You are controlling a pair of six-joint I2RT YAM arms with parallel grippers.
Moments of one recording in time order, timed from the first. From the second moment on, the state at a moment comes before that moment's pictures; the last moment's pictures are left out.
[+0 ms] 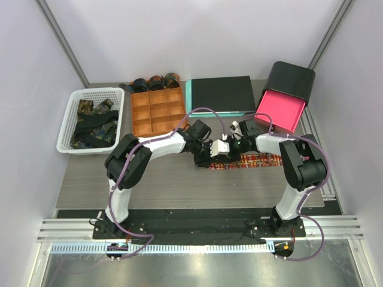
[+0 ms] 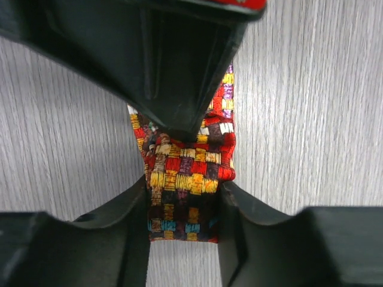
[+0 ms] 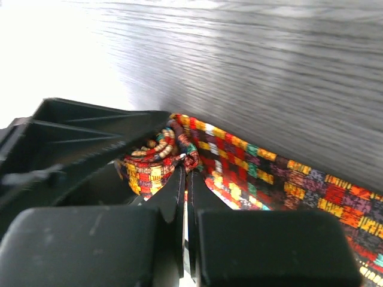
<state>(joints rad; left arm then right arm) -0.78 2.01 1.35 -0.40 0.49 0.66 0.29 1.78 0.89 -0.21 -0.67 0.60</state>
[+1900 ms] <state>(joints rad) -0.76 1.99 1.30 -0.34 0.50 0.63 0.14 1.50 0.90 -0.54 -0.66 -0.72</state>
